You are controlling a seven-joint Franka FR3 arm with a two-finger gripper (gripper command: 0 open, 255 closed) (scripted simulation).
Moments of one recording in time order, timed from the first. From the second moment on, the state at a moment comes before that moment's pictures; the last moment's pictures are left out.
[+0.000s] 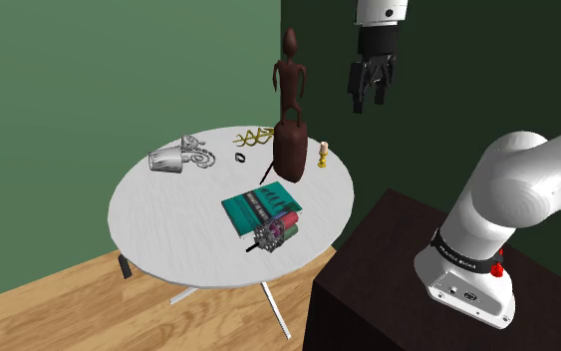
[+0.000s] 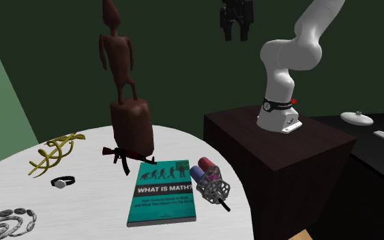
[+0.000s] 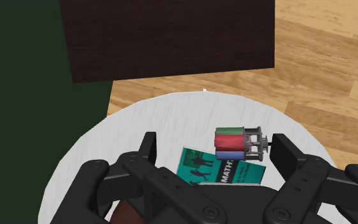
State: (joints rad) arm -0.01 -0.74 0.03 -2.41 0.08 1.54 0.09
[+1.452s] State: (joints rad) arm 0.12 -0.20 0.12 -2.56 0.22 2.33 -0.05
